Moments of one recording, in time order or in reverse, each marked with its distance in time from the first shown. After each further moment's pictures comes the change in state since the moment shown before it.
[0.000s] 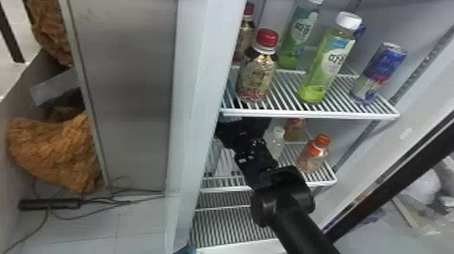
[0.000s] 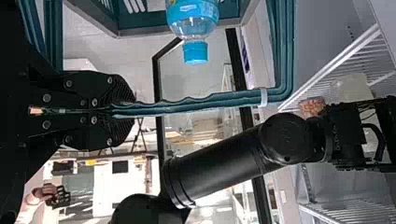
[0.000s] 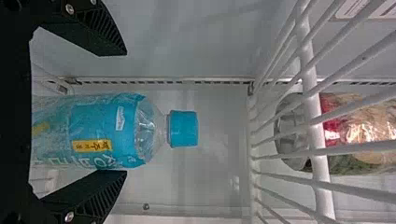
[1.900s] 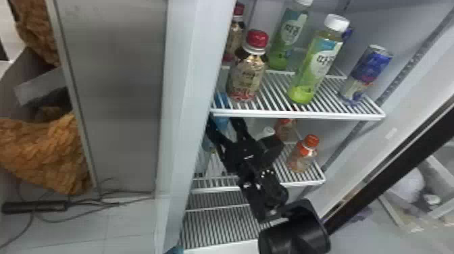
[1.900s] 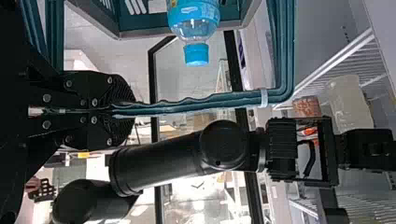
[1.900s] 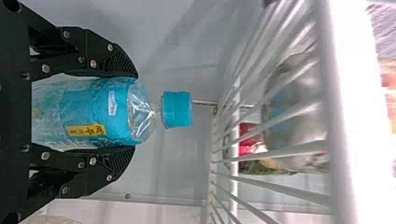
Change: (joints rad) left arm 0.025 -0.006 0.013 0.007 0.014 -0.022 -0.015; right arm 0.355 -0.028 -0.112 -0.463 0.108 0.024 0.026
